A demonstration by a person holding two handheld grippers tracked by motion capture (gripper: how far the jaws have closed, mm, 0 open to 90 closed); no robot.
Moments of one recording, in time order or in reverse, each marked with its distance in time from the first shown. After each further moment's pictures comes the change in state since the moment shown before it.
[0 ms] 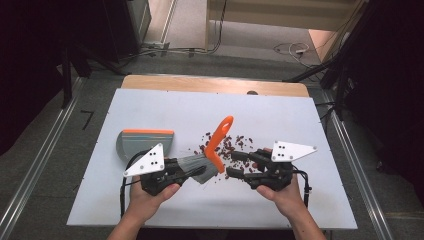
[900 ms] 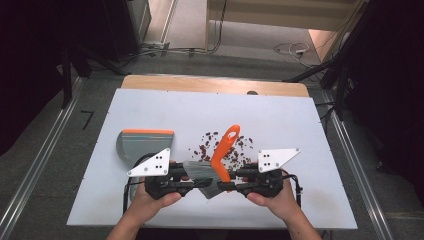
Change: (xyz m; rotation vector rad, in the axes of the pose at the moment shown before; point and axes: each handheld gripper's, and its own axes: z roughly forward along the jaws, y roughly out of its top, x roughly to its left) left arm -0.003 -0.004 0.008 0.003 -0.112 -0.026; right arm 0.006 -0.006 0.014 0.105 0.174 -0.032
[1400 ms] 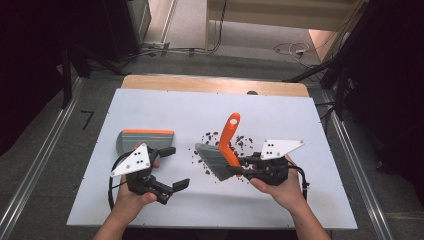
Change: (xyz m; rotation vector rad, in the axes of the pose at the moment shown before) left arm 0.011 -0.015 -0.046 0.008 0.294 -0.053; right arm -0.024 0.002 -0.015 0.094 -0.229 0.016
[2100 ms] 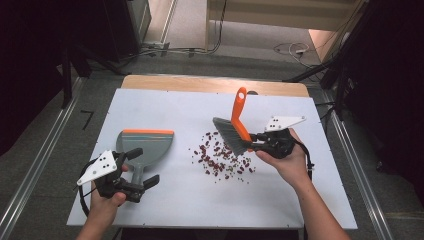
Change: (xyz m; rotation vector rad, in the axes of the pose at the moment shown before) left arm 0.023 -0.030 -0.055 -0.005 0.181 -0.034; right arm -0.065 0.006 -0.004 0.108 -0.198 0.075
